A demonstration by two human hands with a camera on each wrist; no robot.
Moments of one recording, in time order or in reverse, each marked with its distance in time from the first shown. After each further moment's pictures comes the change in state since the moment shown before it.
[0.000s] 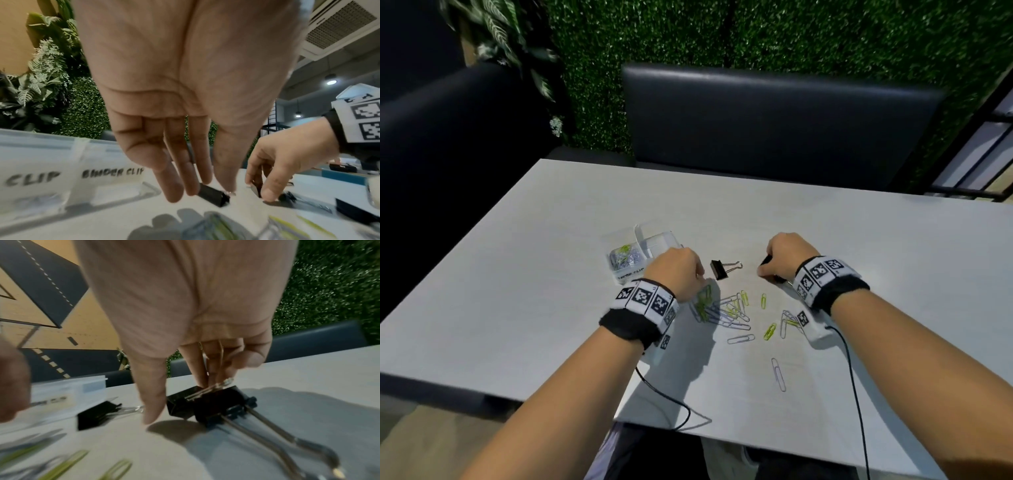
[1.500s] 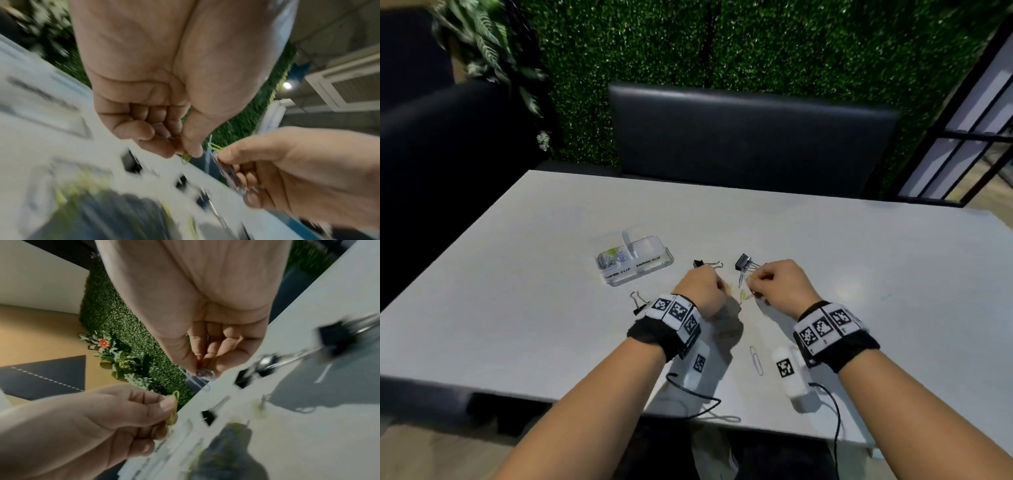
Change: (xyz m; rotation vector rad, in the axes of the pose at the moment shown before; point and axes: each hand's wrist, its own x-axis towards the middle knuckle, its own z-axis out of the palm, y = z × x) left_hand -0.034 0.068 0.022 -0.344 -0.108 -0.038; right_hand -0.081 0.019 0.032 0.703 0.187 0.034
